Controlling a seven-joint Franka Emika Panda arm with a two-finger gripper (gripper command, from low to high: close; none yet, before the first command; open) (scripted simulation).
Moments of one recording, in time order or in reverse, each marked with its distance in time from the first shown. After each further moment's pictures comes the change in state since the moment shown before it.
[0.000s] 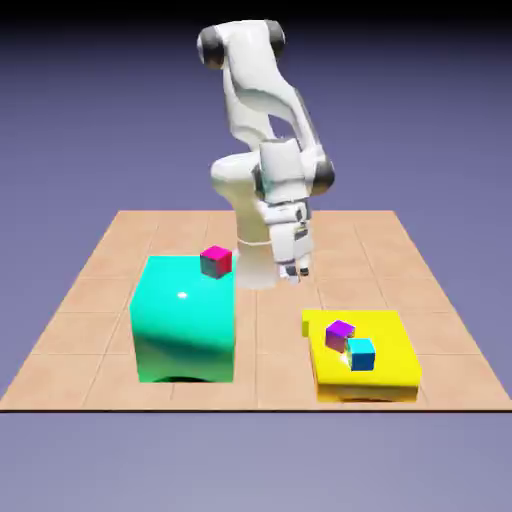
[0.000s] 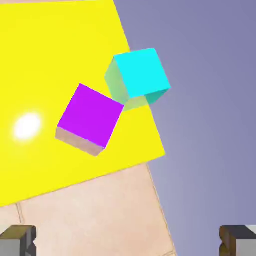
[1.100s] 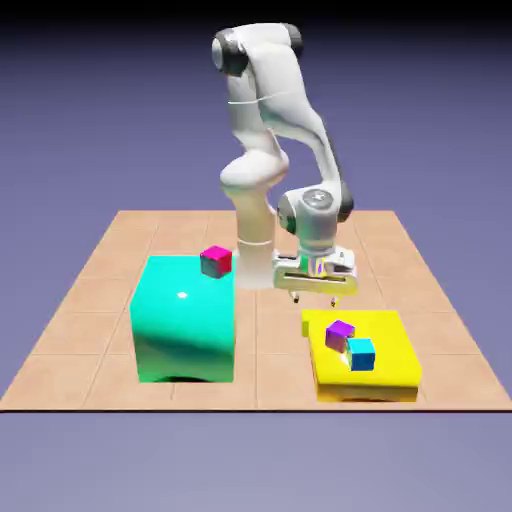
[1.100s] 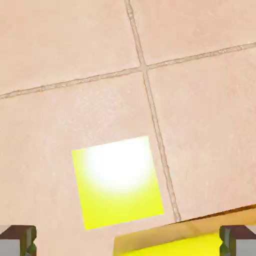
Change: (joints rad) arm 0.574 0.263 -0.351 -0.042 0.037 -0.193 -1.435
